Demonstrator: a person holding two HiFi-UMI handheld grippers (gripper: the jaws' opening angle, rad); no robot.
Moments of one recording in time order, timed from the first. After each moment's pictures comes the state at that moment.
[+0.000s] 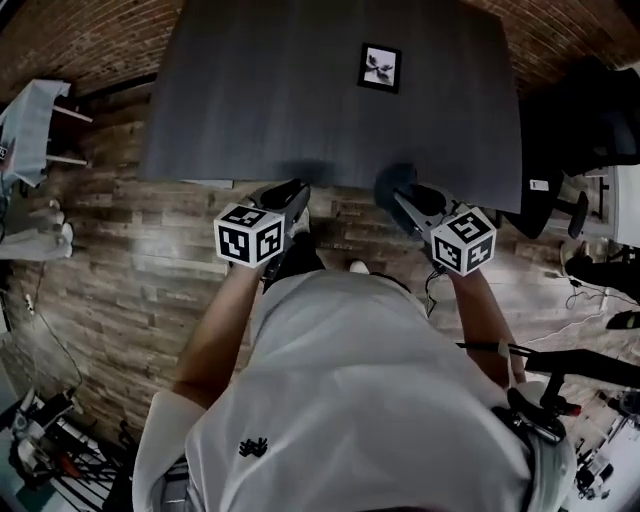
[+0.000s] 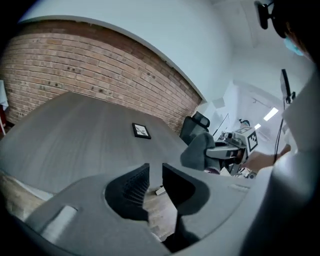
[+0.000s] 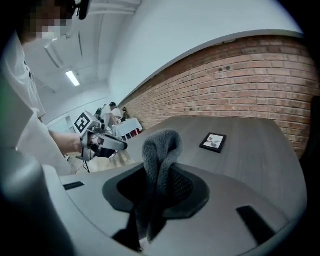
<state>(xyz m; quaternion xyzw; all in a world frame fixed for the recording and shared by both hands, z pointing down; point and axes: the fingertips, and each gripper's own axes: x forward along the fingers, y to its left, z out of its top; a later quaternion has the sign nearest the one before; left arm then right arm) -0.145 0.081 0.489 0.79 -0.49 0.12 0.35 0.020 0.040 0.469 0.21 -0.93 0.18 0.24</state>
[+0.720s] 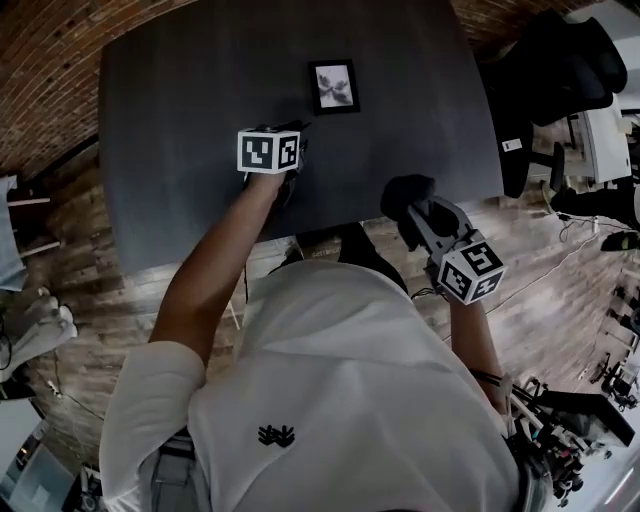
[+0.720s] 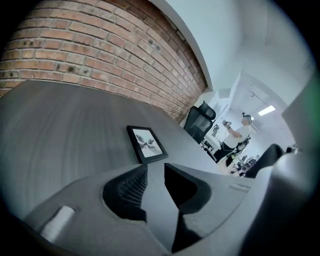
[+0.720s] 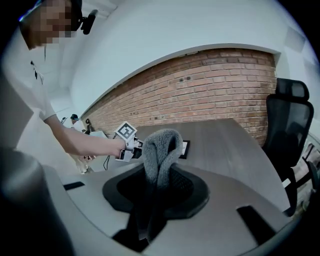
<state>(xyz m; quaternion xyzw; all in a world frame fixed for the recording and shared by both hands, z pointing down) -0.122 -0.207 0.573 0.81 -0.40 0.19 0.38 0.057 -0.047 0.444 0.41 -0.86 0.24 0.20</state>
